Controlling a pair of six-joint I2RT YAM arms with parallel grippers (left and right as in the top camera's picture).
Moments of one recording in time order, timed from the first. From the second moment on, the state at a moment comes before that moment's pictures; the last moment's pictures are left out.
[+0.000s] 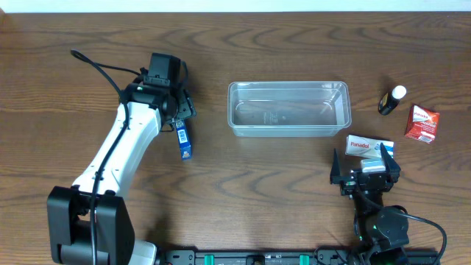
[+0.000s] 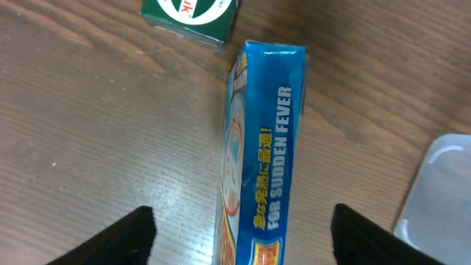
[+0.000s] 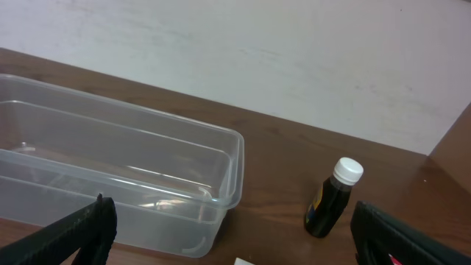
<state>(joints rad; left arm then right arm) -0.19 1.63 1.21 -0.79 -0.12 -0.51 0.25 0.01 0.01 -0.05 0.21 -0.18</state>
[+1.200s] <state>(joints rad) -0.21 1.63 1.12 -0.68 -0.13 -0.40 0.25 0.01 0.01 -0.05 0.21 -0.18</state>
